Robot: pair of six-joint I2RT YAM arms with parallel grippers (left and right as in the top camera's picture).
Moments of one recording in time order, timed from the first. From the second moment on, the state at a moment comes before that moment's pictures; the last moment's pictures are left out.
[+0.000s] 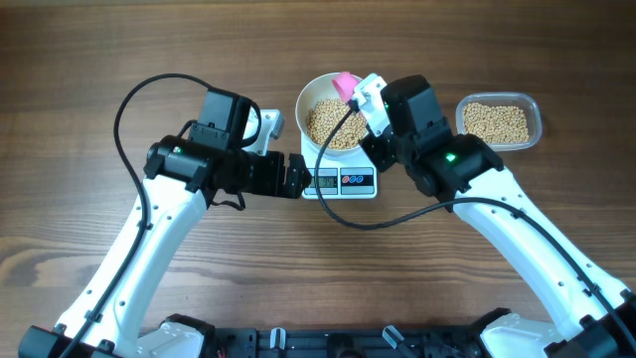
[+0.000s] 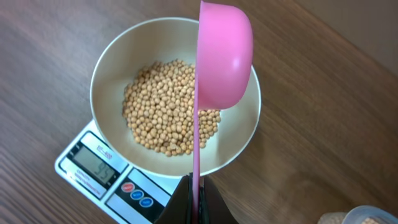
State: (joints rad) left arm -0.33 1.38 1.16 -0.95 0.38 -0.20; right arm 0.52 1.45 1.17 -0.54 0.06 -0.21
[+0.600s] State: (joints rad) left arm -0.40 1.38 1.16 -0.93 0.46 -0.22; right arm 0.45 1.40 1.17 -0.53 0.06 -0.13
